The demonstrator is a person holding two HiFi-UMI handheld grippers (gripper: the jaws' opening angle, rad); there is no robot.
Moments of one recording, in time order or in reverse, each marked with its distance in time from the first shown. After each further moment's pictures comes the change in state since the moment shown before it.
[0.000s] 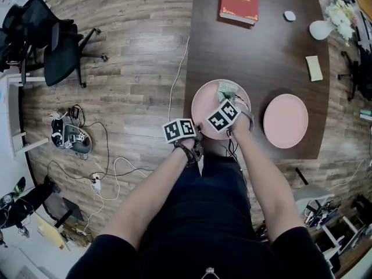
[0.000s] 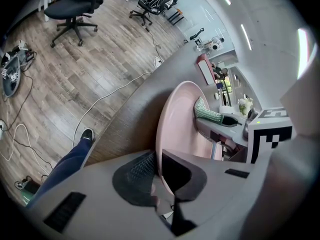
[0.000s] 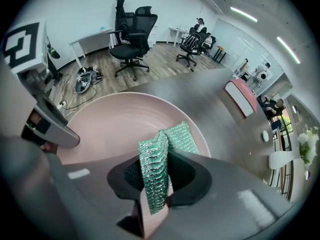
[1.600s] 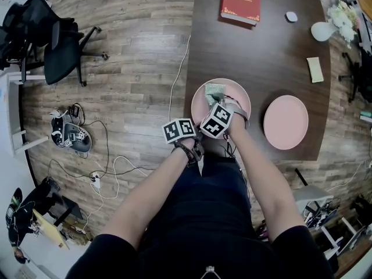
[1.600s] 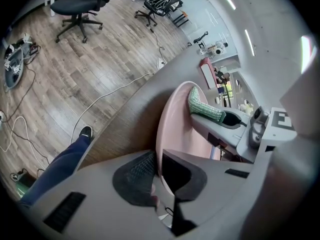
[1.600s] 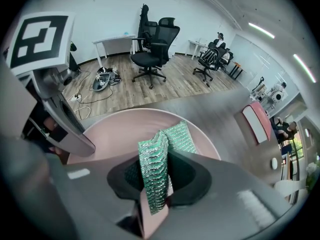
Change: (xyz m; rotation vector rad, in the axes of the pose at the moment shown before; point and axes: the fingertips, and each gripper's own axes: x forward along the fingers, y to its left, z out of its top) left arm 0.000 -0.001 0.002 -0.052 -0.013 -0.015; right arm -0.002 0.039 0.033 -0.188 -0.110 0.094
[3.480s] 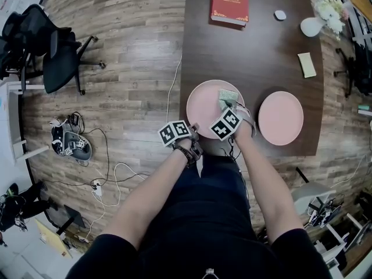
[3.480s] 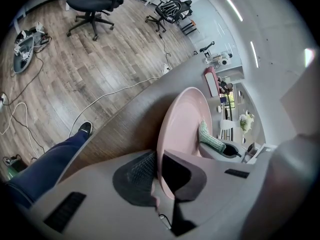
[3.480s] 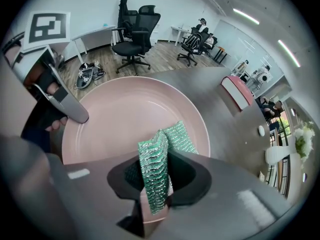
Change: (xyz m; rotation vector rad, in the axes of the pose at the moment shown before) left arm 0.000 0.005 -0.004 -0.105 -0.057 -0.020; right arm -0.025 -0.018 -0.077 0.162 0.128 -0.109
